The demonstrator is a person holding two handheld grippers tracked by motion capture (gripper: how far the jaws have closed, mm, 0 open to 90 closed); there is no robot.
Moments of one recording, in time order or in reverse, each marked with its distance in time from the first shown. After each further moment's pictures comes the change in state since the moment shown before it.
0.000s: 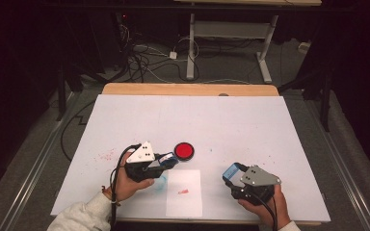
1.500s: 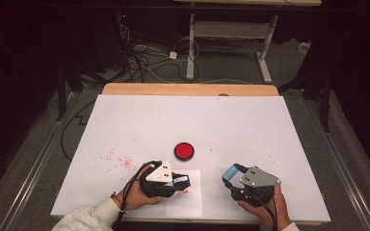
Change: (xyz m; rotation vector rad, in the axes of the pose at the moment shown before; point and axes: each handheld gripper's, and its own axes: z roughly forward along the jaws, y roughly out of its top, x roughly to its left) left arm -0.035 -0.008 0.030 0.126 -0.168 0.175; right arm 0.003 0.001 -0.003 0.010 0.008 0.002
